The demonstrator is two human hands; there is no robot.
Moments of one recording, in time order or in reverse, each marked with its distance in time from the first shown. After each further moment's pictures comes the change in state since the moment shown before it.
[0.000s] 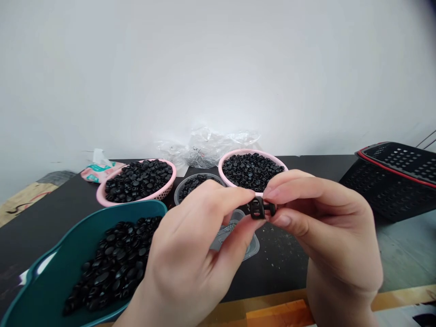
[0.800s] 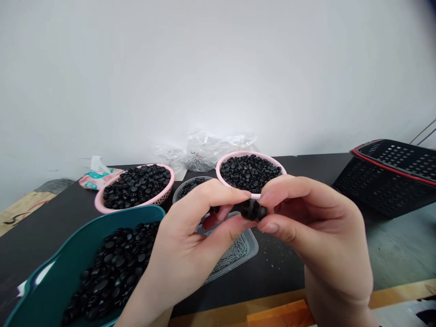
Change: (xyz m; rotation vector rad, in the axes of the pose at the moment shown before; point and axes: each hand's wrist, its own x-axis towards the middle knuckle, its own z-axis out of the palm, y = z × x) left_hand 0.005 -0.010 0.007 -0.305 0.001 -0.130; right_hand -0.008 -0.002 0.005 -0.011 0.058 0.042
